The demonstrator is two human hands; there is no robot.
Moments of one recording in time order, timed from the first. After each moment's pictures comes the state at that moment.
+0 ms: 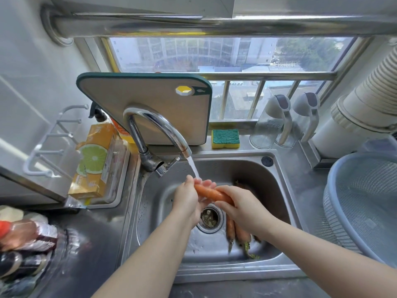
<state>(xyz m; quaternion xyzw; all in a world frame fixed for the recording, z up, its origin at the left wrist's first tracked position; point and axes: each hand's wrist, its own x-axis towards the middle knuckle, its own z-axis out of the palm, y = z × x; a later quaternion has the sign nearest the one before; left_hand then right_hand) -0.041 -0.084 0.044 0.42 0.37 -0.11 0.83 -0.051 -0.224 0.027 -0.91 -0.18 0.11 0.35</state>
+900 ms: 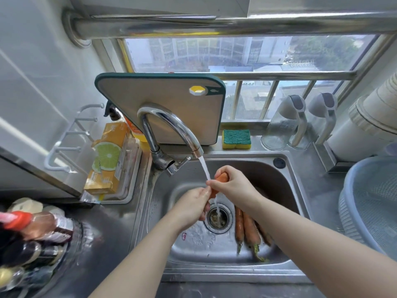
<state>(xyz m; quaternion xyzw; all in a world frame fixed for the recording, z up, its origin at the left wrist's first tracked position) -0.057 -0.043 0.026 0.79 0.11 -0.24 0.56 -0.013 -0.177 0.034 -0.81 0.01 0.19 0.55</state>
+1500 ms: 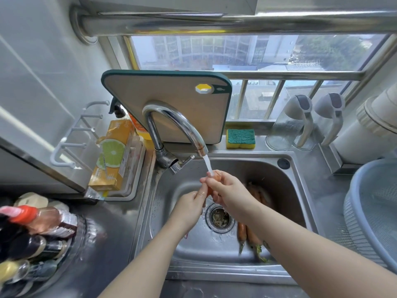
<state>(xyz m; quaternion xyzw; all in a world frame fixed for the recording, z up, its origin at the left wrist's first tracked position) -0.070 -0.038 0.023 0.82 0.16 -0.17 0.52 -0.026 -0.158 0.020 -0.64 0.03 0.26 0.73</state>
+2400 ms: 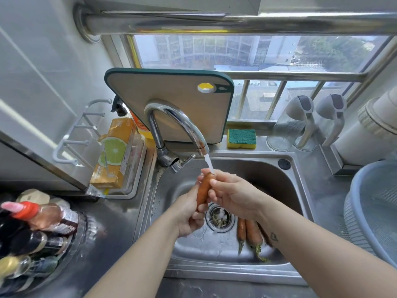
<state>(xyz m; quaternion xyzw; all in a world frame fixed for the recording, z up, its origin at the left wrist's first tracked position) -0.068 -0.036 0.030 0.54 0.29 -0.29 0.73 -0.023 -0.175 0.037 -0.44 0.03 0.40 0.80</state>
